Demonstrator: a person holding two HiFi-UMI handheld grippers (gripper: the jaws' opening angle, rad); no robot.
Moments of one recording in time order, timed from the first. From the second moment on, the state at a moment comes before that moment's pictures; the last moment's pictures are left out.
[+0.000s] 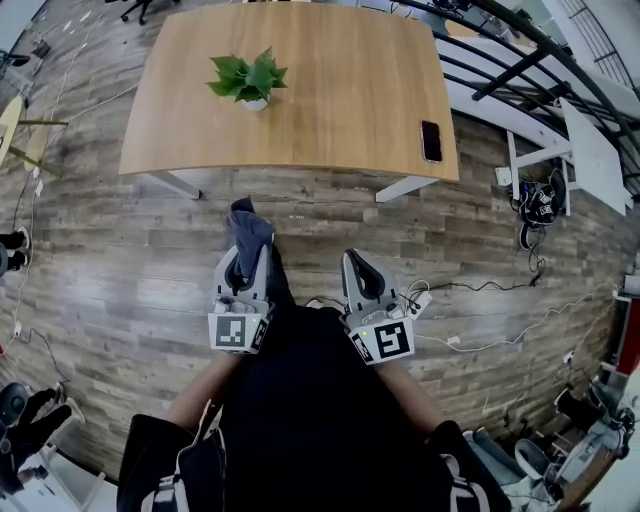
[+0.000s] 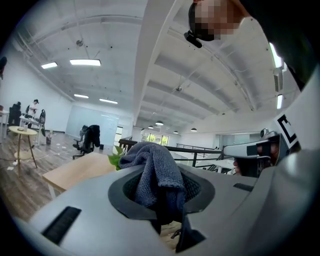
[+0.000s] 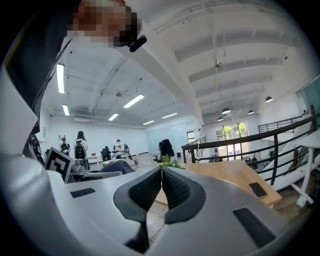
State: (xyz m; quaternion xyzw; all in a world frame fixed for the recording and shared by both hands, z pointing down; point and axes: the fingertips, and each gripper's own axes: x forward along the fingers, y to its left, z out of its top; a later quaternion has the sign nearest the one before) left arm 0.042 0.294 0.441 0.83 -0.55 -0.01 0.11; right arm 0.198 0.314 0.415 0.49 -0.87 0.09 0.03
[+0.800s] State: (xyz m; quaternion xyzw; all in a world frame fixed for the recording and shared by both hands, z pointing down) left arm -0.039 0.134 0.442 0.85 -0.52 -0.02 0.12; right arm 0.085 0.125 0.383 0.46 -0.89 0.04 0.05
